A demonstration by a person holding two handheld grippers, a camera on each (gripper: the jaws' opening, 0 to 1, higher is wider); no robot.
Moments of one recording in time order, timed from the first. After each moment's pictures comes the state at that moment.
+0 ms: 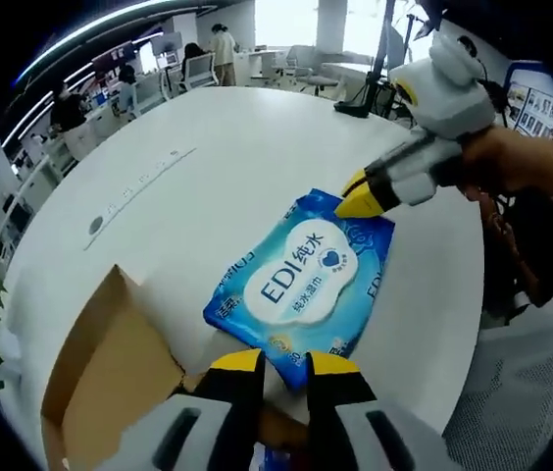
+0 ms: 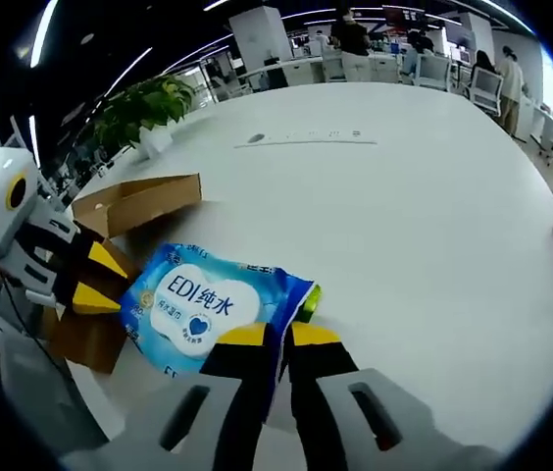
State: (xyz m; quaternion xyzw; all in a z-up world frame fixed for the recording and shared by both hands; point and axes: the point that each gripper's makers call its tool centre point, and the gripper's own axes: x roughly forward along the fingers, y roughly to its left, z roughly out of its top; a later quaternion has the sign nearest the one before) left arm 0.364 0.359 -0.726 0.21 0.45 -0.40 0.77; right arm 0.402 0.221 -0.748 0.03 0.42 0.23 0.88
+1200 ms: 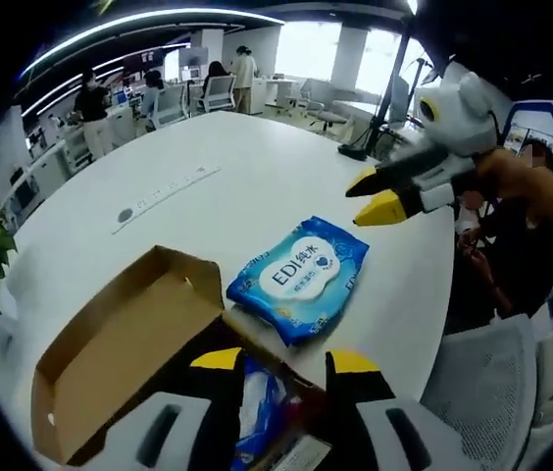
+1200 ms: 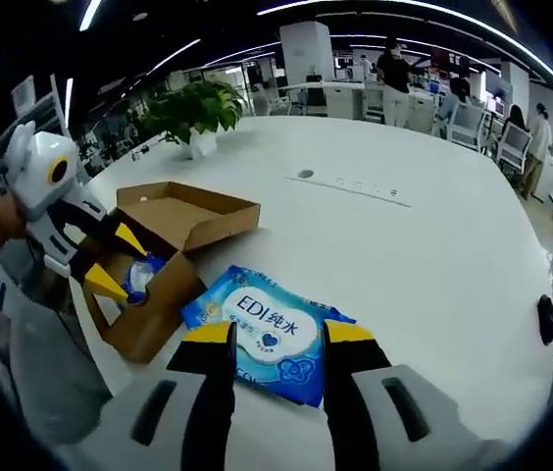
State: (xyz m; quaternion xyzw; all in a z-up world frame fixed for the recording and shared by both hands) left arm 0.336 0.411 -0.678 0.13 0.42 -0.40 0.80; right arm 0.375 0.266 -0.666 -0.05 0.36 0.31 0.88
